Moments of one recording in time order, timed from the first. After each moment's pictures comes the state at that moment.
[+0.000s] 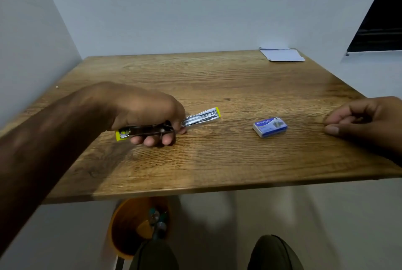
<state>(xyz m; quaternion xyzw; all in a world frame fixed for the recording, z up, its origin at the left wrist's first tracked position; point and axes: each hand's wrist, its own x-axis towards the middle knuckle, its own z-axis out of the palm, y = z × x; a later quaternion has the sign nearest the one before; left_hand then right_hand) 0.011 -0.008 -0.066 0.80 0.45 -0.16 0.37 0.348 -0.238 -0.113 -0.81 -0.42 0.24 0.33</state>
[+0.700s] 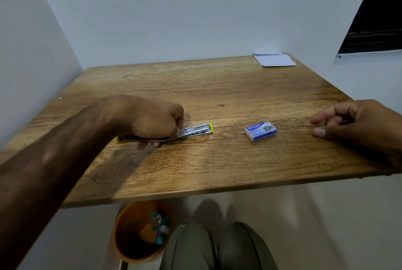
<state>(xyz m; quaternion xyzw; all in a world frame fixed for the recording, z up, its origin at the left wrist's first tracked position) 0.016 -0.018 -0.051 0.87 0.40 -0.18 0.24 0.338 -0.222 -0.104 -0.79 -0.41 0.26 0.38</state>
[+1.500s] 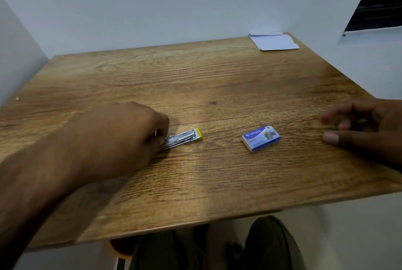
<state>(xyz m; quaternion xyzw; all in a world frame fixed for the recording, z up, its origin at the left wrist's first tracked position) 0.006 -0.018 -0.062 0.94 0.32 -0.09 -0.02 0.372 -0.239 -0.121 -0.83 -0.46 0.17 0.28</state>
